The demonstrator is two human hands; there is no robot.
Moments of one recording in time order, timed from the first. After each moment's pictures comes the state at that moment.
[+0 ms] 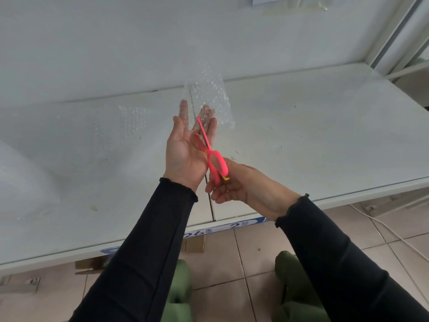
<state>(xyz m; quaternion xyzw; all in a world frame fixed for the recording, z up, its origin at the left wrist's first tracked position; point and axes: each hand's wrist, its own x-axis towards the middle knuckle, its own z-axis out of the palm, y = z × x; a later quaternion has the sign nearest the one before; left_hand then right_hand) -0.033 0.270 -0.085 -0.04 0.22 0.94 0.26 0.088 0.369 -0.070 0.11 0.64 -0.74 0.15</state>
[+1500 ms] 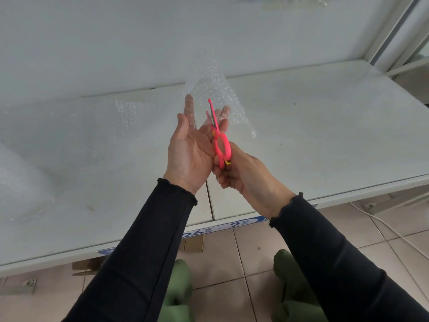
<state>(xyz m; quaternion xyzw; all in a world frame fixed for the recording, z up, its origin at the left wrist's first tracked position) -0.015 0.272 -0.072 0.03 0.25 0.91 0.32 0.078 0.360 -0.066 0.18 0.61 -0.77 0.04</state>
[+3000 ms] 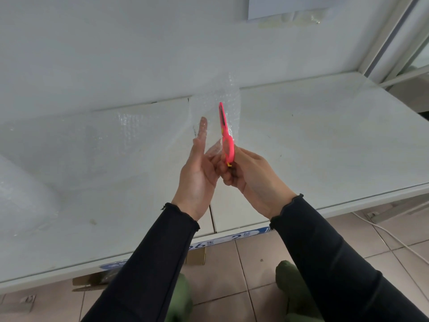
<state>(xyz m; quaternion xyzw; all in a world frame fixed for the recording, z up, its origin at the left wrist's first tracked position) 0.002 0.266 -0.089 0.17 0.45 0.83 0.29 0.068 0.371 -0.063 0.15 0.58 -0.80 -0.03</state>
